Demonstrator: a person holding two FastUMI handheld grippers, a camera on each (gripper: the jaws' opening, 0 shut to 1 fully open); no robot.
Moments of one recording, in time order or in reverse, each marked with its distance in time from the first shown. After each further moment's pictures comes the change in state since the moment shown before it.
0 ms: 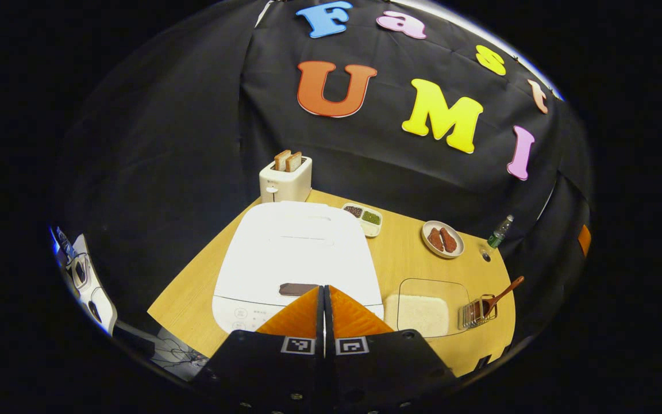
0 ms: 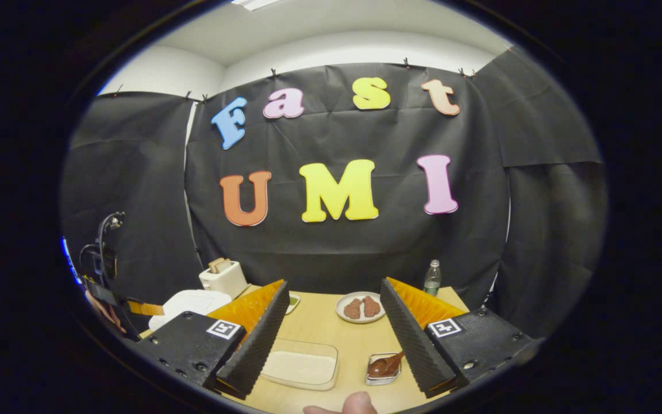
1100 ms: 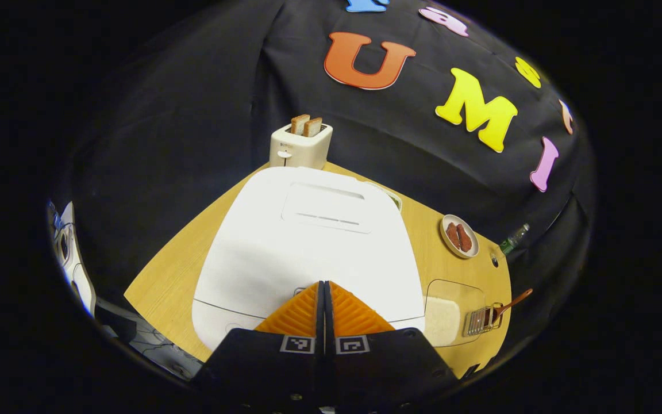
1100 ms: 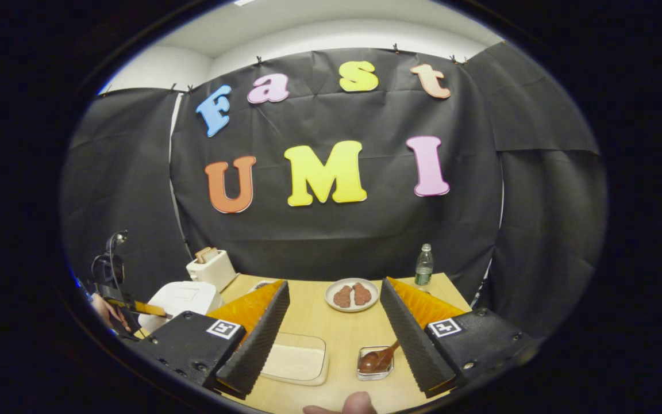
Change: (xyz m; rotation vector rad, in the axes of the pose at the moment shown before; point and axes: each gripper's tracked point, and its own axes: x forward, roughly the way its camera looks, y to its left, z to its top) left arm 0.057 0.028 -0.026 -0.121 0.113 0.000; right arm 0.018 -0.015 -0.024 0.019 0.074 -0.026
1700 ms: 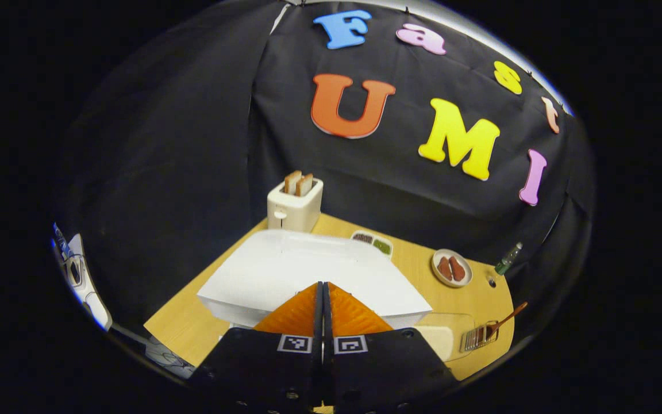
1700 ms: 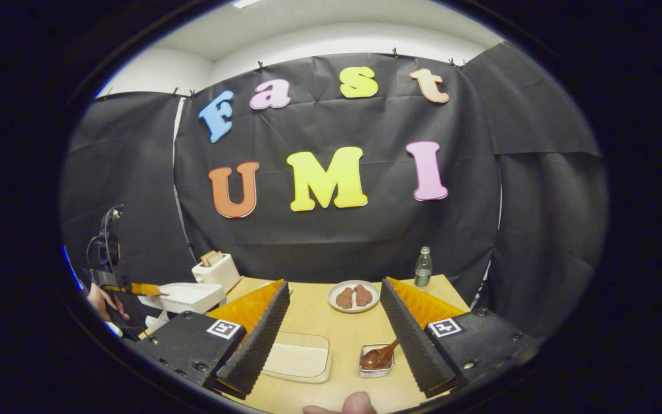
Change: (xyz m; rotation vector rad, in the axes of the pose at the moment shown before) left arm -0.056 -0.025 0.103 0.102 -0.331 0.006; right arm -0.029 0.004 0.016 0.023 -0.028 0.013
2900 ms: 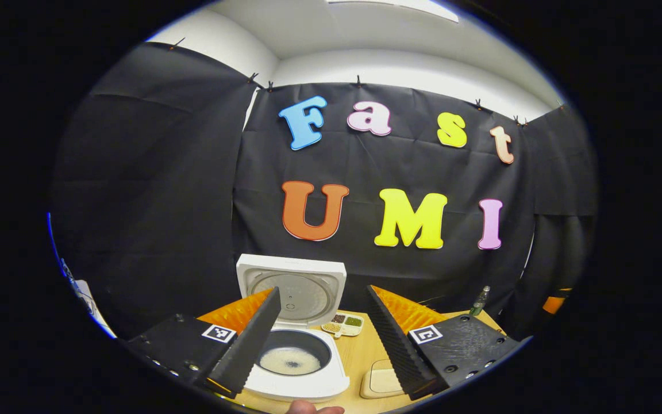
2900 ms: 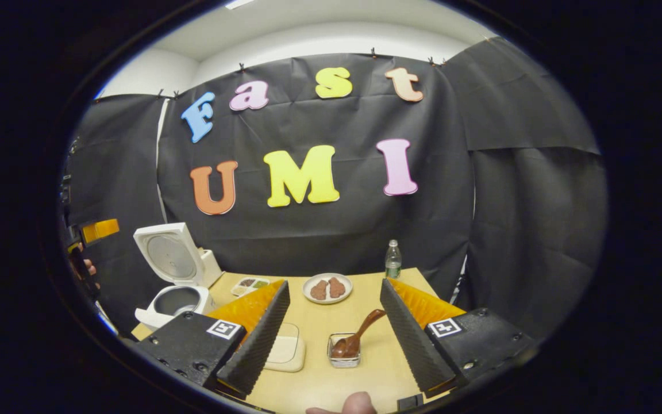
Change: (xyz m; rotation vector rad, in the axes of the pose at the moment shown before) left arm -0.129 -0.072 0.076 0.104 -0.421 -0.086; right arm -0.037 -0.069 -0.022 0.011 0.026 -0.093
